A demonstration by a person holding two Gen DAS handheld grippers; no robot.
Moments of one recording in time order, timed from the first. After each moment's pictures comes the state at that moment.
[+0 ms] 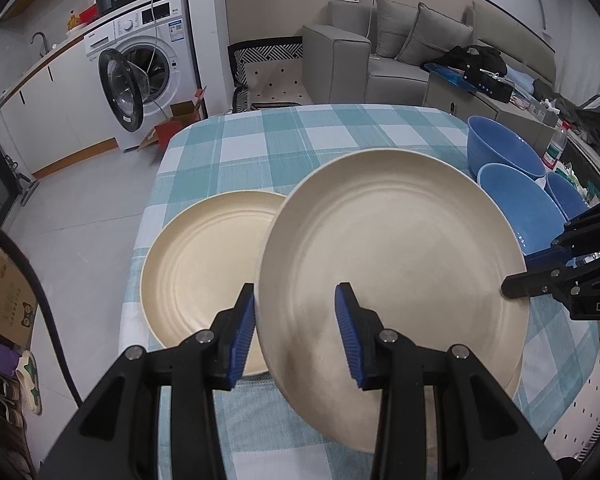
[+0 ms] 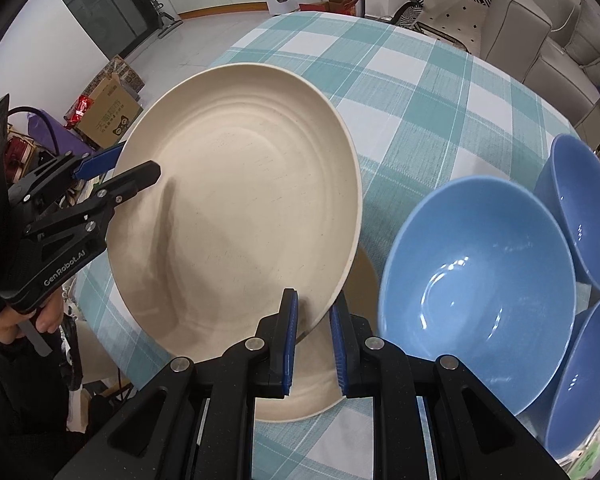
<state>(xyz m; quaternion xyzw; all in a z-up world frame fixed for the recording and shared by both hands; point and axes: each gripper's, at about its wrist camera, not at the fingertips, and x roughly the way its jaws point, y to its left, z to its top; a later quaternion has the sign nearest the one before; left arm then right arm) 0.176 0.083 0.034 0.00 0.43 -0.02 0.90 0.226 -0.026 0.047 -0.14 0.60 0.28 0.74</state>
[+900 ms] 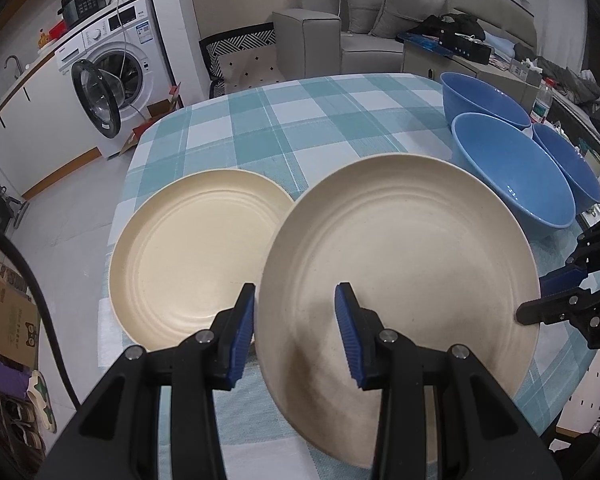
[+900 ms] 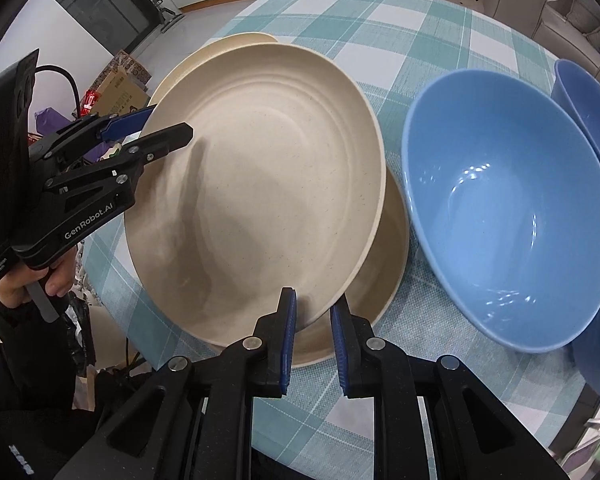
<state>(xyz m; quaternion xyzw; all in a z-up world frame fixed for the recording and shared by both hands) 0.174 0.053 0.011 0.05 0.46 -0.05 0.89 0.186 -0.056 0.017 -0.11 0.63 0.29 0.71</state>
